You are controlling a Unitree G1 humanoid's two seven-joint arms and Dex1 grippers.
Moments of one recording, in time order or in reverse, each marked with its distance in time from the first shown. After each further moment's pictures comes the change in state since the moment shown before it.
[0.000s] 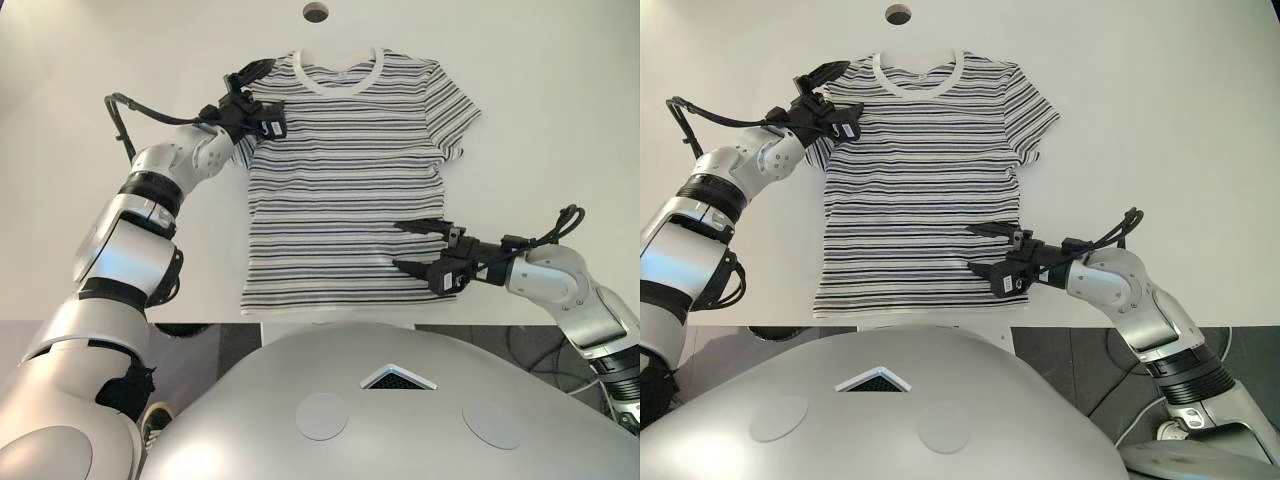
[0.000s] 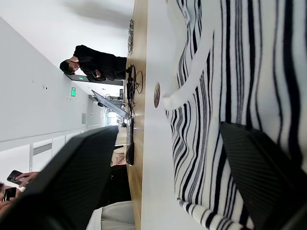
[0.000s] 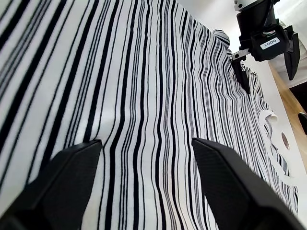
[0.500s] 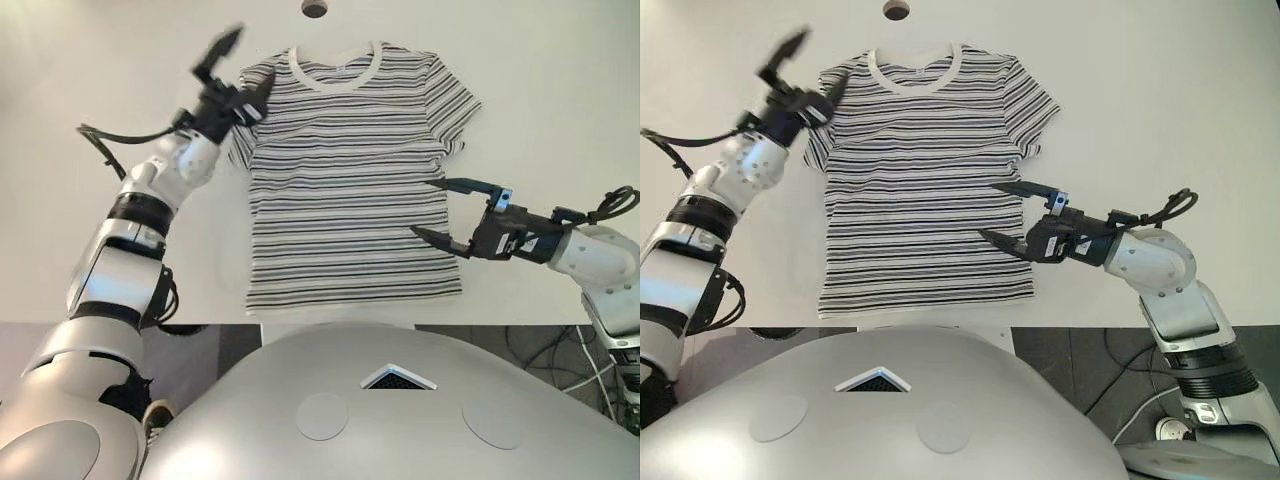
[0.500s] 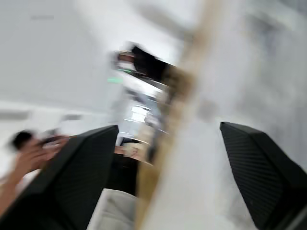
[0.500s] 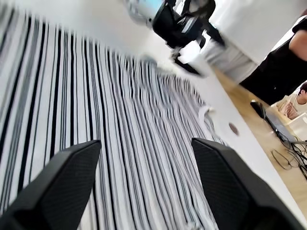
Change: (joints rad) left arm 0.173 0.061 0.294 -0.331 -0.311 -0.203 0.109; right arm -0.039 0.034 -0.174 -0.017 0.405 0.017 0.076
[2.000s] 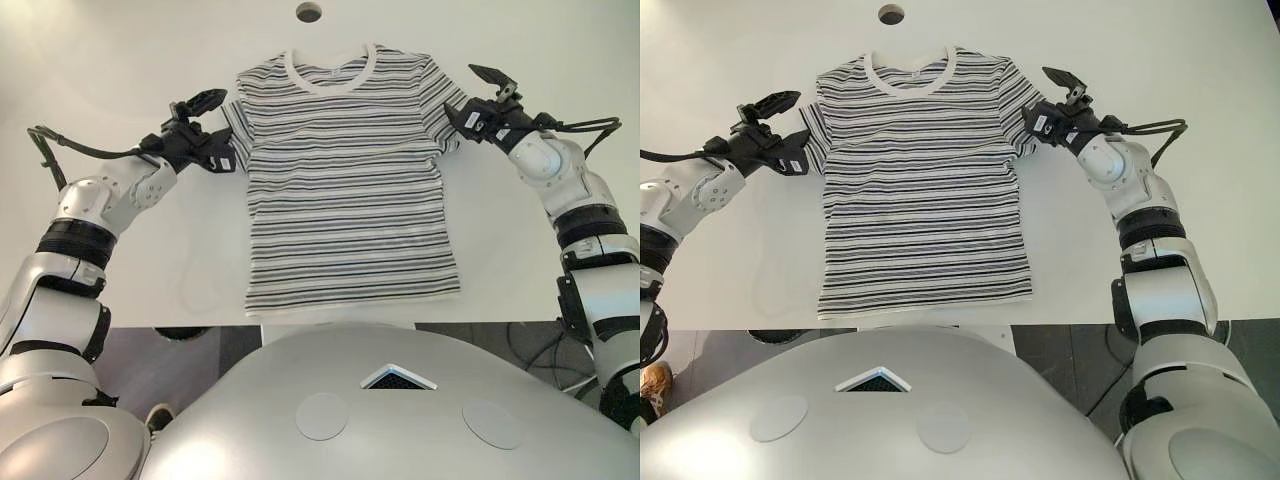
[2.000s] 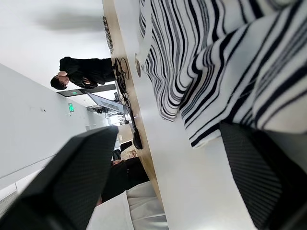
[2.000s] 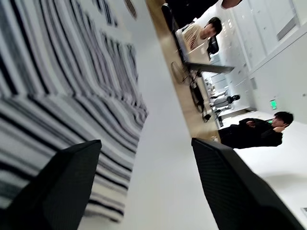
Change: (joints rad) left arm 0.157 0.286 -0.184 -0.193 0.395 0.301 -0.236; right arm -0.762 0.265 0.134 1.208 -0.682 -0.184 -0.632
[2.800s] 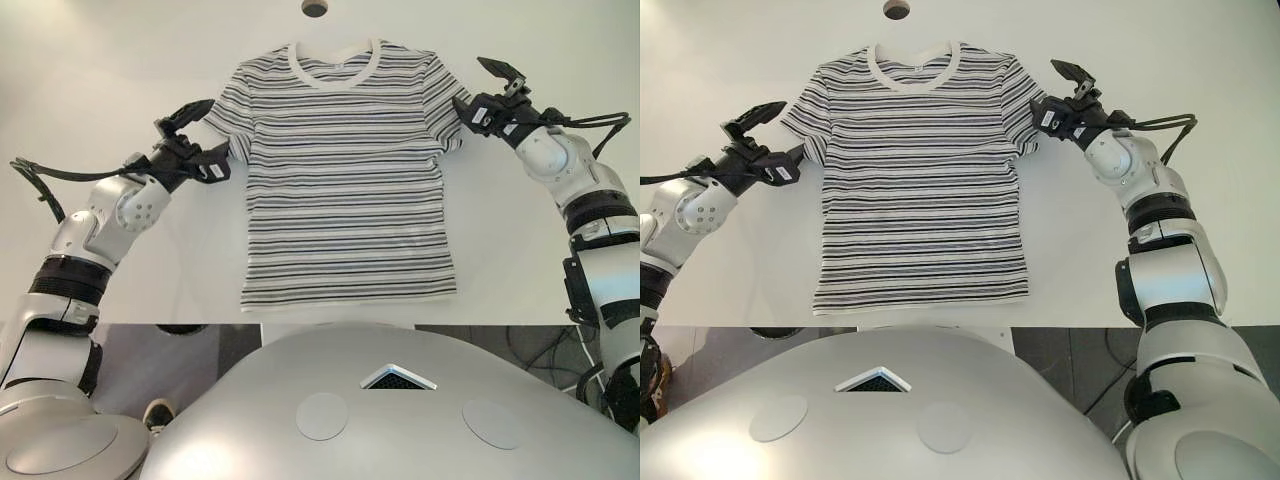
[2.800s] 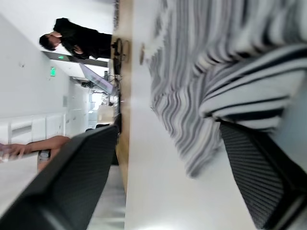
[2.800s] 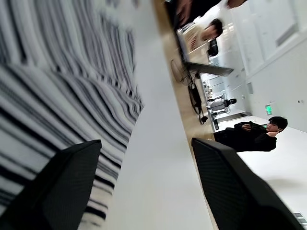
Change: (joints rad) left arm 0.230 -0.024 0.238 -0.276 -0.412 0.062 -0.124; right arm -0.051 -0.012 0.008 0.127 0.050 -0.156 -0.114
